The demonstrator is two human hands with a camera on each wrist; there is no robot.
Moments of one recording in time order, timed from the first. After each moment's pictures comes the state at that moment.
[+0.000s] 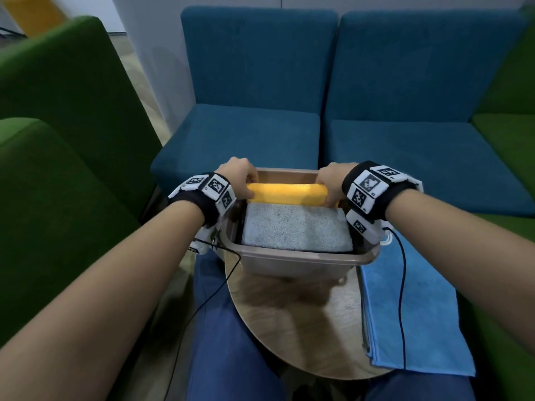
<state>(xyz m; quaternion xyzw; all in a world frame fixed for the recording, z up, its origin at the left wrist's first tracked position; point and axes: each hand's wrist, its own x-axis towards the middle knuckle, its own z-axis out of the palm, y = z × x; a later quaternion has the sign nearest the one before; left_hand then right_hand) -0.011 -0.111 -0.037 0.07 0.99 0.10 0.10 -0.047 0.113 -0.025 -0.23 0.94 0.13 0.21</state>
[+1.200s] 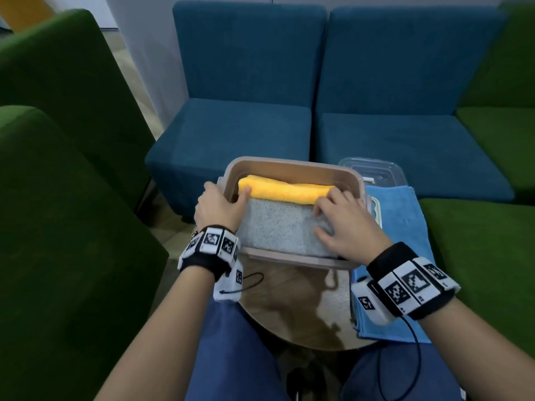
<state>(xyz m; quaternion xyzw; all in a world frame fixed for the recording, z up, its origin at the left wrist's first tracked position) 0.086 -0.080 -0.083 -0.27 0.91 0.30 -0.09 0.094 0.157 -0.060 -0.25 0.96 -0.09 0.00</state>
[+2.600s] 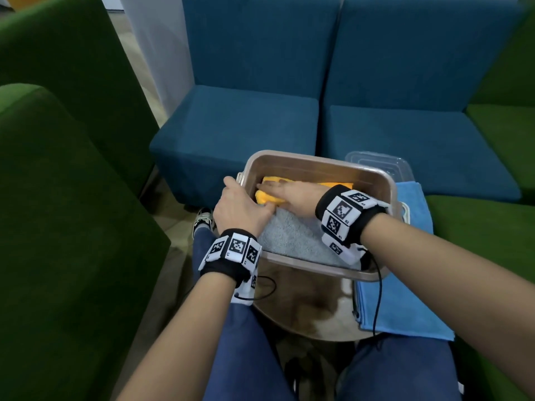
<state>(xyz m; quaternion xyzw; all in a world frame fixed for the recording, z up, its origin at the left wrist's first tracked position) 0.103 -0.051 -0.093 -0.24 0.93 0.27 -0.12 0.045 0.072 -0.047 -0.36 0.90 0.01 0.23</state>
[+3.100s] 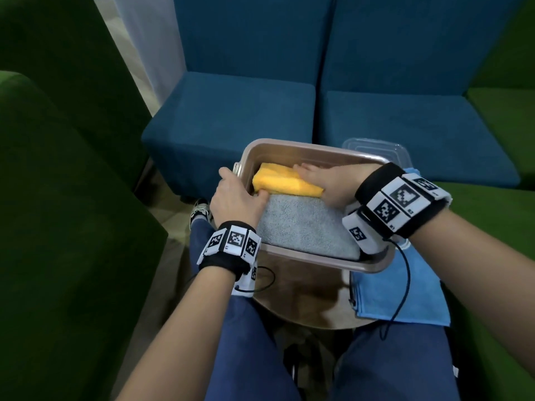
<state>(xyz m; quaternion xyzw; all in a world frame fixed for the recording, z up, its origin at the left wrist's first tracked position) 0.102 -0.046 -0.095 -0.24 0.93 0.25 -0.12 0.045 0.123 -0.016 -0.27 0.90 0.08 0.34</state>
